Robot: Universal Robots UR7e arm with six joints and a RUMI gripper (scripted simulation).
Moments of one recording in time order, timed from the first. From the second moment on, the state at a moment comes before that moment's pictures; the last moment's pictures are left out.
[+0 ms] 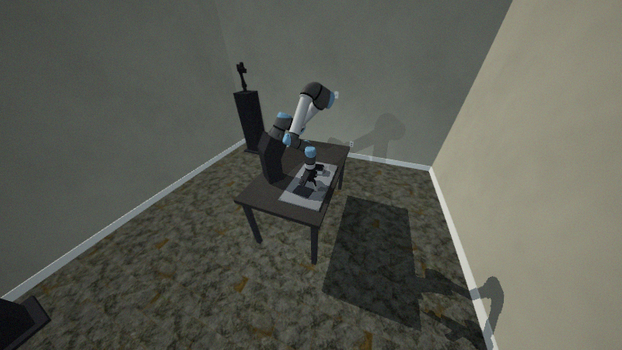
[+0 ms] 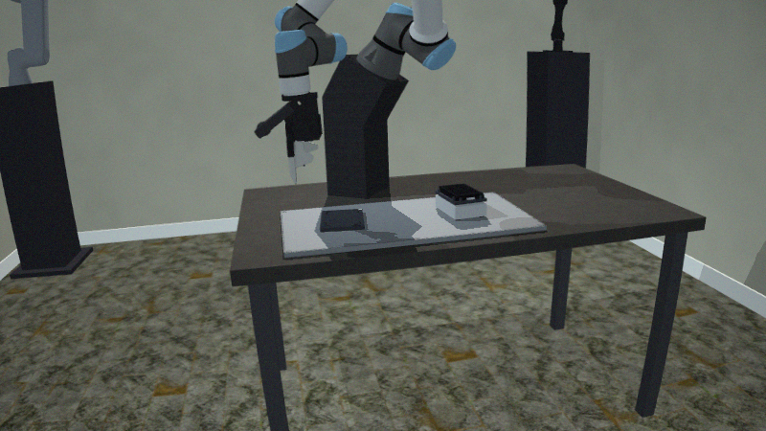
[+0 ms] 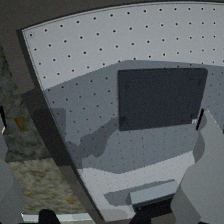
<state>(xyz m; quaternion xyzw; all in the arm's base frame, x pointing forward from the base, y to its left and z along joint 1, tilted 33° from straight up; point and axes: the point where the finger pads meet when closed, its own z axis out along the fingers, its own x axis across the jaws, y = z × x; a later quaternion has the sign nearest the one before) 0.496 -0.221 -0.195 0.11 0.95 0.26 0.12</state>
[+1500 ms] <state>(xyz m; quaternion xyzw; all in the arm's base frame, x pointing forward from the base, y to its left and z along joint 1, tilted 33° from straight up) 0.521 -0.062 -0.146 -0.21 0.94 0.17 0.18</state>
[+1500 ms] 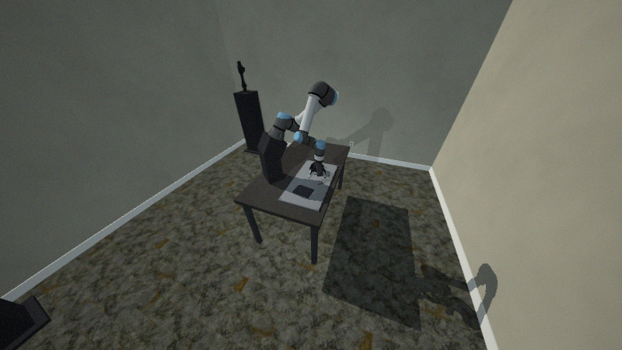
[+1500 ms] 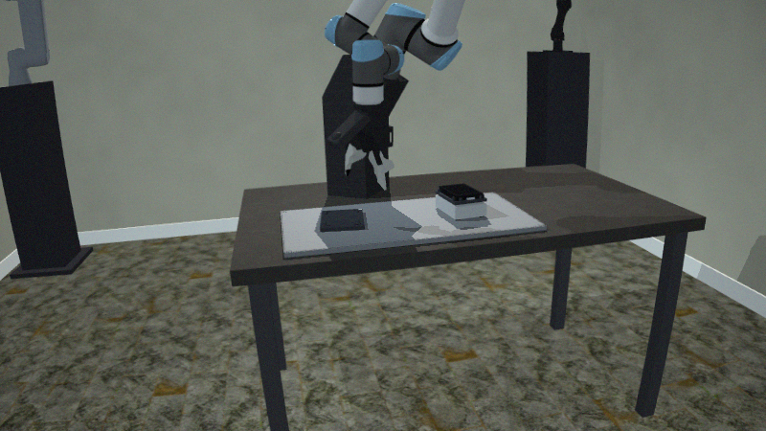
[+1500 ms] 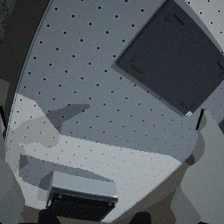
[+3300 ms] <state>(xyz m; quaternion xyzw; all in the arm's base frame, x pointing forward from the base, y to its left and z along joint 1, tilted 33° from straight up) 0.473 0.130 -0.079 -0.56 0.78 0.07 0.25</state>
